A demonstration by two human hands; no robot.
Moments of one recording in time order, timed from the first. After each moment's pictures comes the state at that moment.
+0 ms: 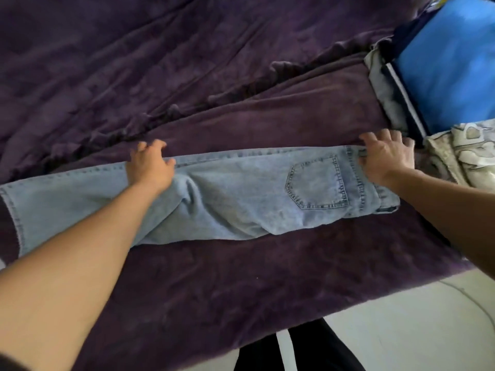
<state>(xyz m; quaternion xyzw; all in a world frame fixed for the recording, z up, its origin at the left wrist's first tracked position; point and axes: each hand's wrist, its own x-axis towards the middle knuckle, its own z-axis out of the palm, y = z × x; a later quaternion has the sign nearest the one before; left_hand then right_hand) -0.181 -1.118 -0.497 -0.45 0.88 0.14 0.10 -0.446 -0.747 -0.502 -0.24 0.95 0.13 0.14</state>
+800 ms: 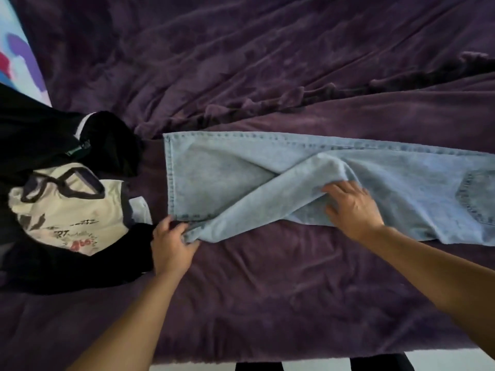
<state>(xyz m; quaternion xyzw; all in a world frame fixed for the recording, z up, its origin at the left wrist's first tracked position) 0.205 -1.214 -0.538 -0.56 0.80 0.21 0.09 -0.117 -1.010 -0.538 -0.47 0.85 -0.08 0.21</state>
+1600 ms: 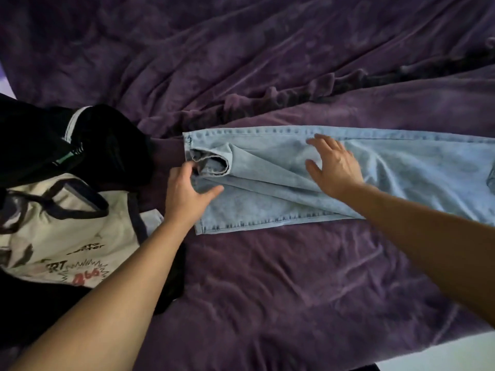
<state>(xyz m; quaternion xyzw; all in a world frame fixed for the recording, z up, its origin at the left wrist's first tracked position) 0.166 -1.359 -0.567 -0.48 0.79 0.38 0.01 -0.072 -1.169 -0.547 -0.38 0.90 -0.08 0.21</state>
